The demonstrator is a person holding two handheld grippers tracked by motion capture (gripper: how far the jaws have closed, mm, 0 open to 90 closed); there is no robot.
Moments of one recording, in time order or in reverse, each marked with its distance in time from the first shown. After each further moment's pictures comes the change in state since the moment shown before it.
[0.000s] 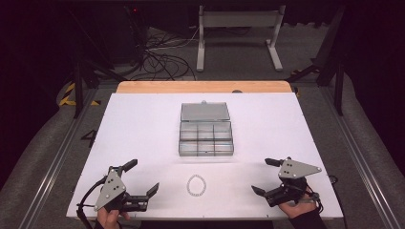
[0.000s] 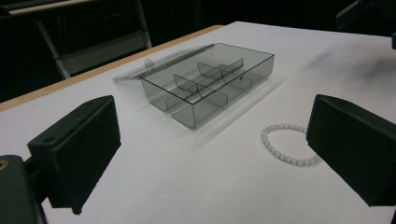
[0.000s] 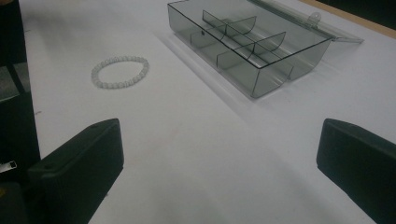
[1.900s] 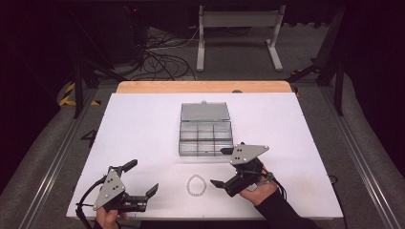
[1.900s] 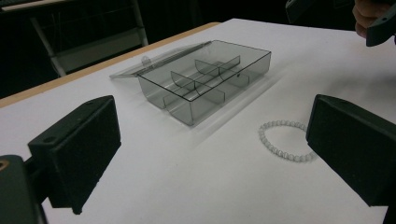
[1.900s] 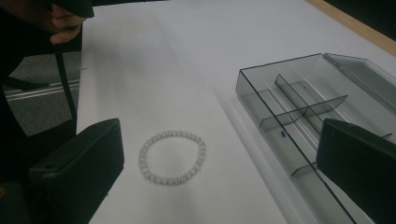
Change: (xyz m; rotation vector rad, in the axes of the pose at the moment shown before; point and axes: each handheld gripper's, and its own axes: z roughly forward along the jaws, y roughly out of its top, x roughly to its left) left arm 0.001 0.000 -0.001 0.014 -0.016 -0.006; right arm 0.035 0.090 0.079 0.030 0.201 -0.135
